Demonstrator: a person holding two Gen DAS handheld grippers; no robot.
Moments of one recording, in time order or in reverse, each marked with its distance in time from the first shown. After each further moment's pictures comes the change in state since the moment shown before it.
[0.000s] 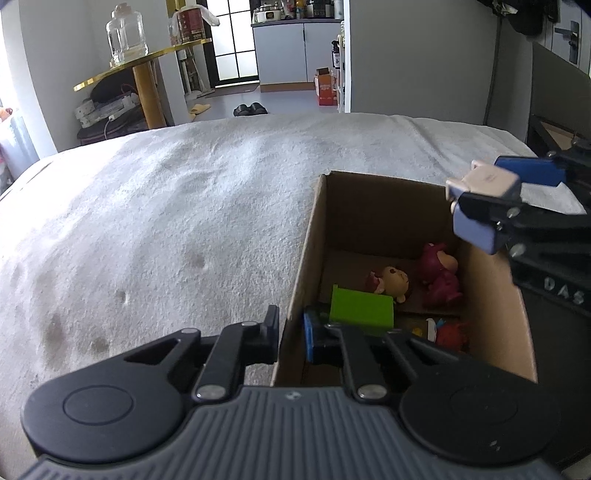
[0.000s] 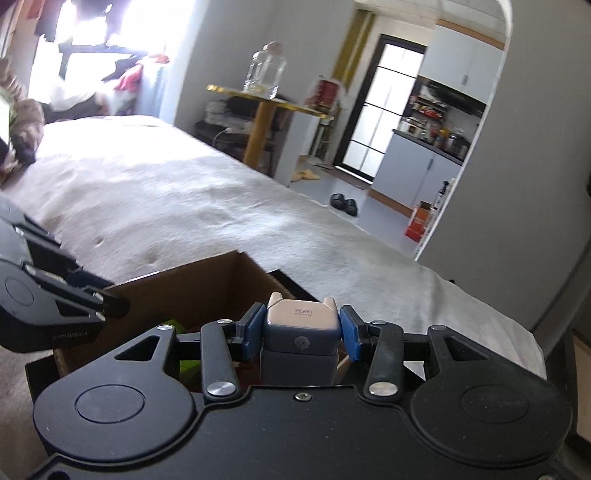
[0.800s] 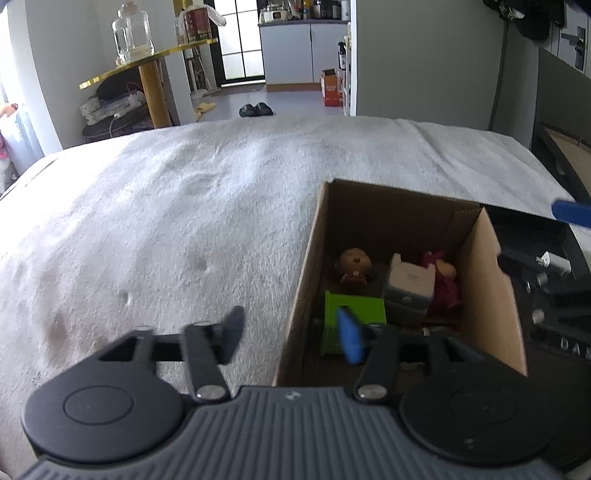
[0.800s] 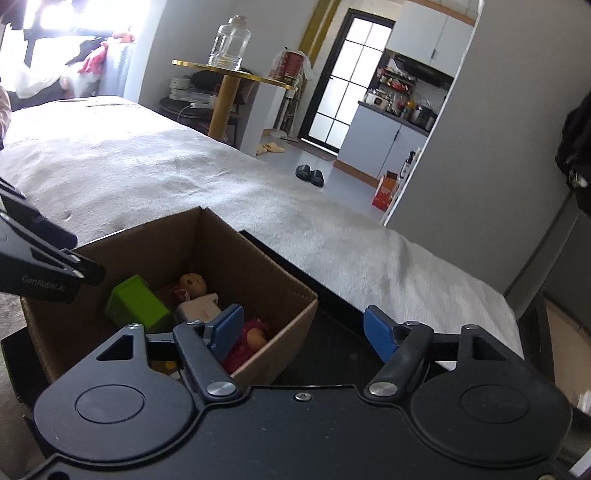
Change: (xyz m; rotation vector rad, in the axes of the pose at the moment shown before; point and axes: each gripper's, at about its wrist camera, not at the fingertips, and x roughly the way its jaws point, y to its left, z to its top) left arm -0.003 -0.003 0.007 -0.018 -0.007 0.018; right arm -0.014 -0.007 -0.024 0.067 0.092 -0.115
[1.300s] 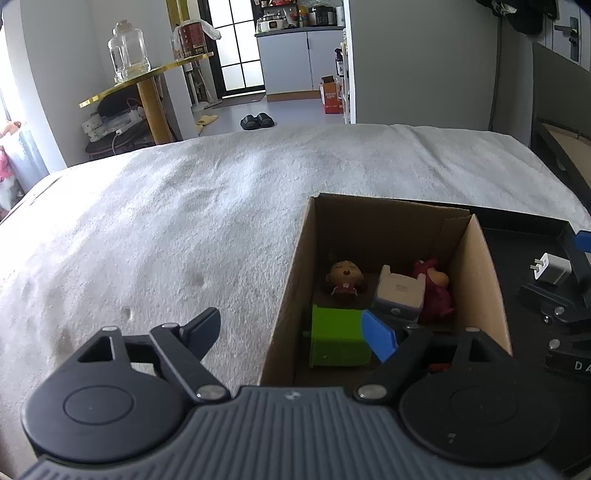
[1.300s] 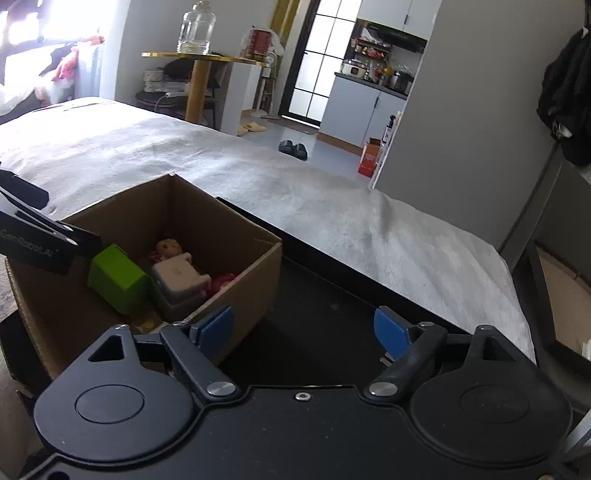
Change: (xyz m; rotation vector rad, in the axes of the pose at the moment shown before) left arm -0.005 -0.020 0.005 0.041 -0.022 0.032; right arm -0.001 -0.027 -0.027 0.106 0.077 -0.017
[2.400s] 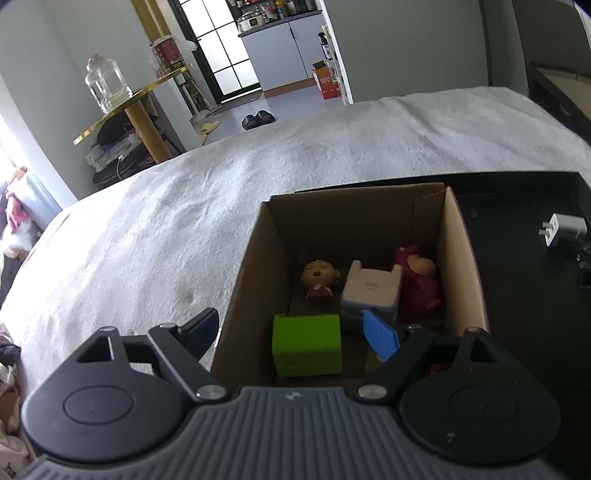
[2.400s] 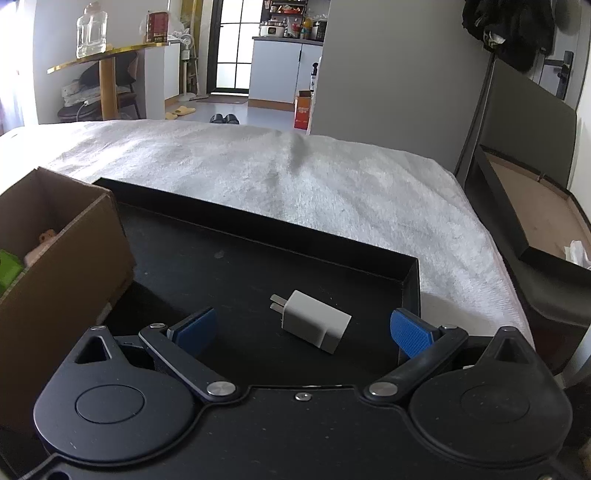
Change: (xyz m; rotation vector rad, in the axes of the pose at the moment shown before) left arm 0.009 -0.061 0.006 0.170 0.033 0.118; right arm 0.040 -0.091 -0.050 0.238 0.111 -0.096
